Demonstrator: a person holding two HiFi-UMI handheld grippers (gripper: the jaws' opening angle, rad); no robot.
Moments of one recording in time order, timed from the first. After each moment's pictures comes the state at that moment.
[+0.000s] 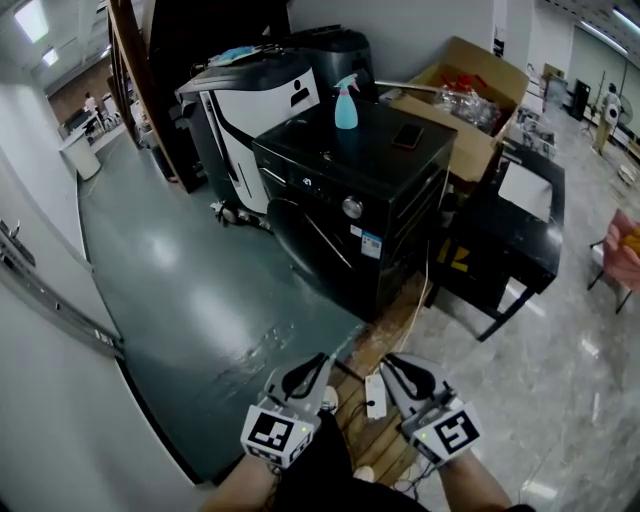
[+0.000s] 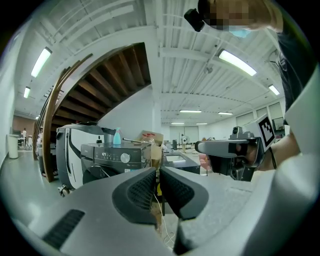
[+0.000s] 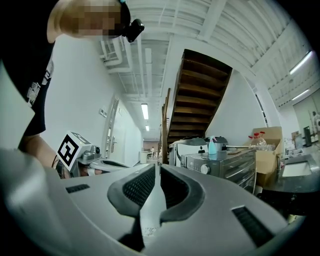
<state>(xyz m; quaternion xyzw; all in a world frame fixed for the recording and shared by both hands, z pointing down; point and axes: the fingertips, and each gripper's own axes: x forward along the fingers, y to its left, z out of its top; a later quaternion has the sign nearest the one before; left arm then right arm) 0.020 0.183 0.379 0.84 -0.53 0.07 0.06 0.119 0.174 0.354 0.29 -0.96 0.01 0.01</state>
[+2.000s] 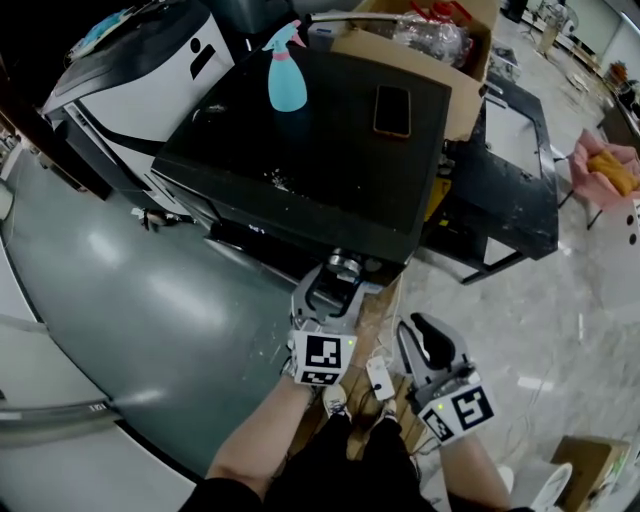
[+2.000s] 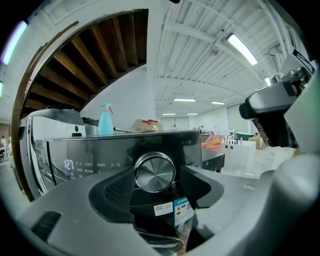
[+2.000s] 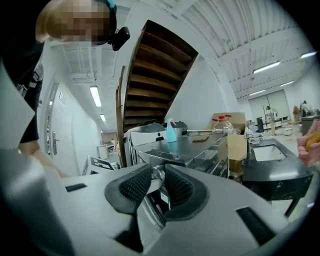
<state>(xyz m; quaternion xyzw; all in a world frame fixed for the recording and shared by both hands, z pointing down) -0.020 -0.273 0.469 0.87 -0.47 0.11 0.03 0.062 -0.175 0.388 0.50 -0.86 0.09 0.04</state>
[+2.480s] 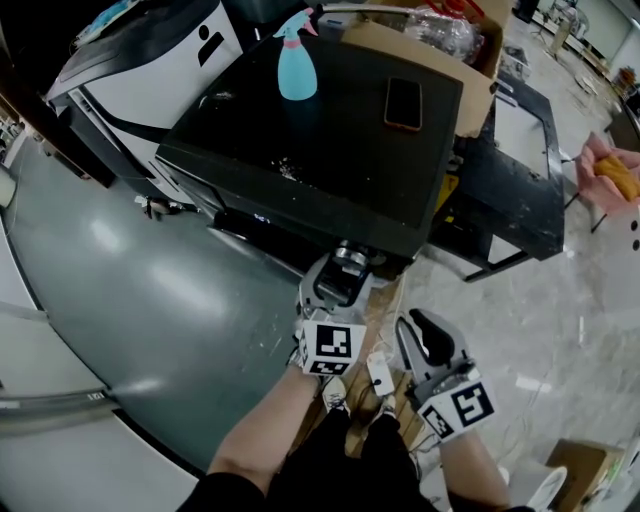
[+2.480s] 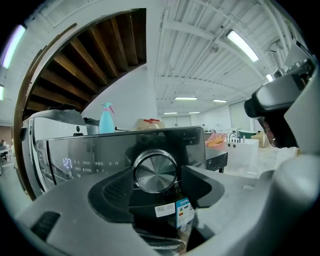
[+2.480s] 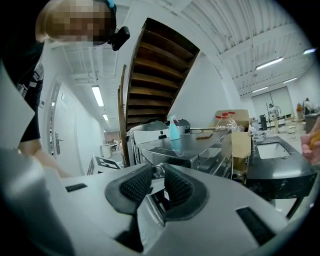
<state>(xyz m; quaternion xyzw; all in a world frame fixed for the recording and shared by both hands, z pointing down) -0.016 -0.280 0.478 0.87 -0.48 0.12 0.03 0.052 -0.177 0.397 0.48 -0.87 0.11 0.04</state>
